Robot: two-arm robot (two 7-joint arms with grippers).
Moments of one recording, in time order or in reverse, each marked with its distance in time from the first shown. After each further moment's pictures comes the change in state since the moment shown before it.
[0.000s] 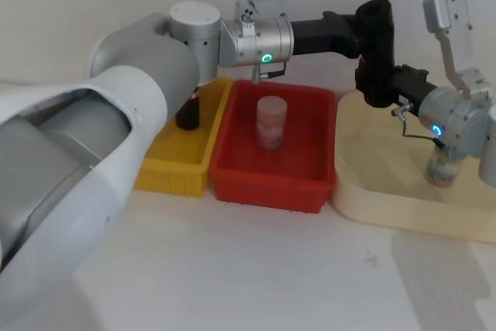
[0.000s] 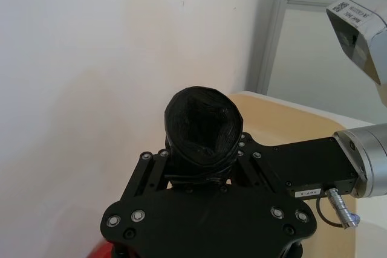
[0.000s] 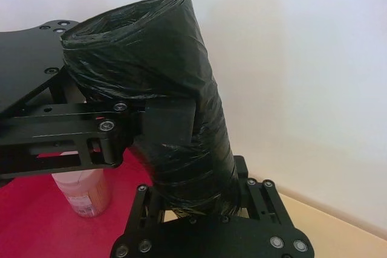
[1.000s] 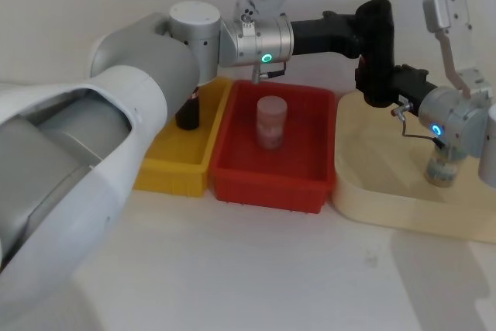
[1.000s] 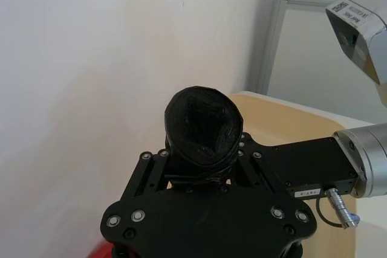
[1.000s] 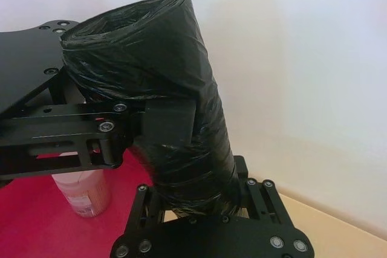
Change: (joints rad) left arm 0.000 0.000 0.000 0.000 0.000 0.000 0.000; right arm 0.001 -0.001 0.000 0.001 -0.001 0.000 0.000
